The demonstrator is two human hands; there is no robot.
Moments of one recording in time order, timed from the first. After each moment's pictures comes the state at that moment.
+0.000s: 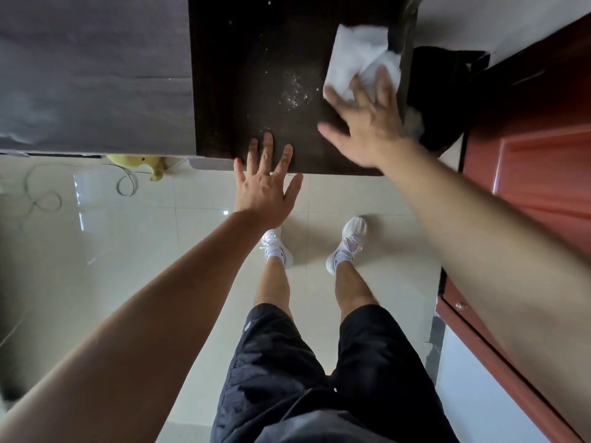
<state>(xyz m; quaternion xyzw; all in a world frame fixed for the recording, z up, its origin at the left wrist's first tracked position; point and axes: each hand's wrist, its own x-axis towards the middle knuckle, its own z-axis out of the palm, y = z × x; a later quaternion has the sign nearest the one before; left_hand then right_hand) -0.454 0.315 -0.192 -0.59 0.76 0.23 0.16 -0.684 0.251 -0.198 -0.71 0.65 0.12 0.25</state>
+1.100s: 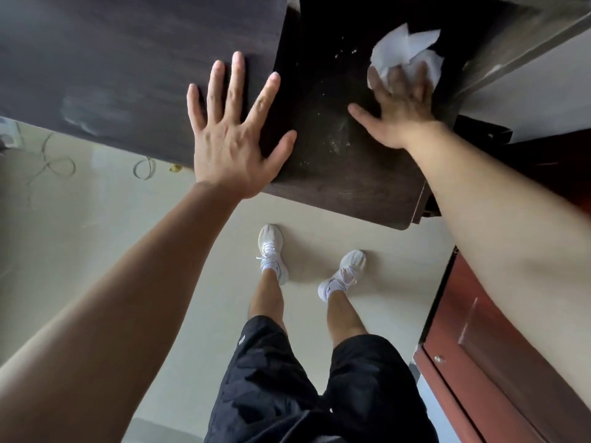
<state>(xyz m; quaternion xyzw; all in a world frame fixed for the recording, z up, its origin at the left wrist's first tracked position) -0.390 0.221 -0.108 -0.66 0.75 0.01 -0.02 -0.671 0.129 -0.200 -0.71 0.64 0.18 0.25</state>
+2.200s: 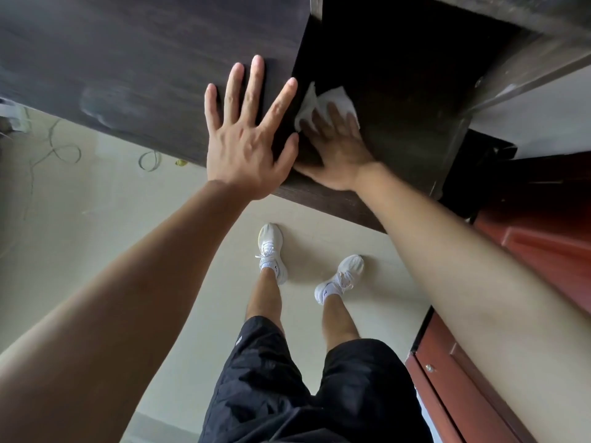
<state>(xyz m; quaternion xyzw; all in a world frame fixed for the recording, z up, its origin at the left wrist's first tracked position) -0.393 0.219 -0.100 -0.66 0.75 0.02 -0.01 -0.578 0.176 -0.191 -0.83 0.46 0.14 0.30</state>
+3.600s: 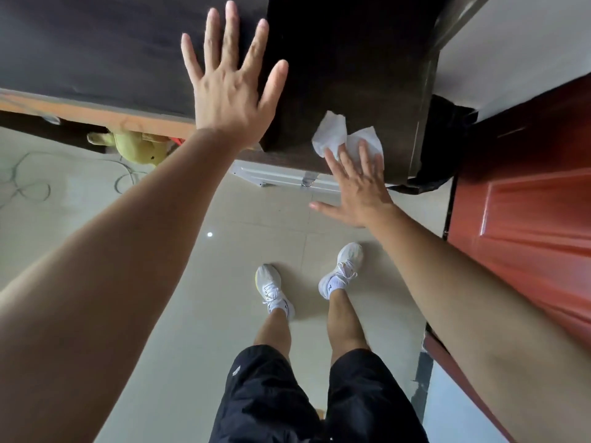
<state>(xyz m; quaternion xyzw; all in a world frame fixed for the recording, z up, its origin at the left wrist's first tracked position) -0.389 0.229 -0.104 -0.65 0.75 0.03 -0.06 -0.615 0.343 -0.208 -0.75 0.60 0.18 0.21</state>
